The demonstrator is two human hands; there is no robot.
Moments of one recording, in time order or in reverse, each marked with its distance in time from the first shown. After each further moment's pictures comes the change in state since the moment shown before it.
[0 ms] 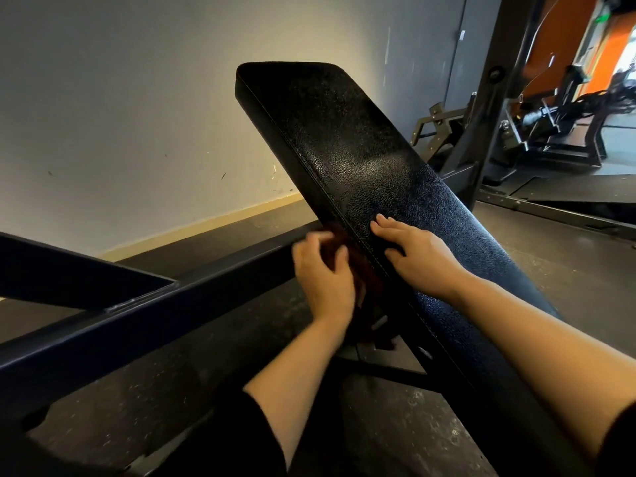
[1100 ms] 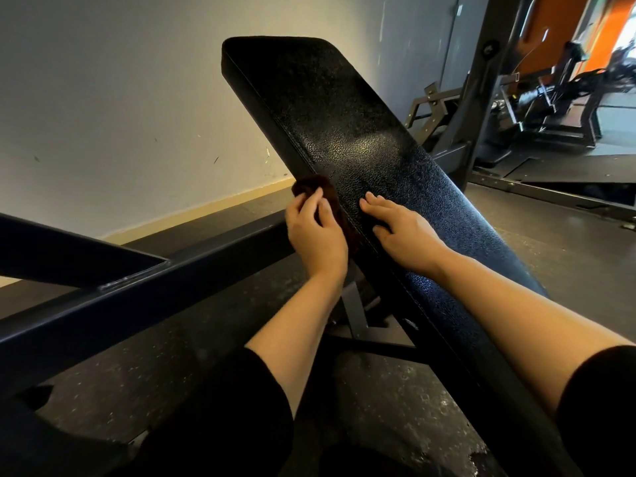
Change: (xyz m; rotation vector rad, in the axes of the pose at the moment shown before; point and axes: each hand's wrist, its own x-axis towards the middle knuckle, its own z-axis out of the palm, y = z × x) left_hand 0.012 0.023 0.010 -0.091 0.096 -0.104; right_hand 0.000 0.006 0.010 0.101 0.044 0.013
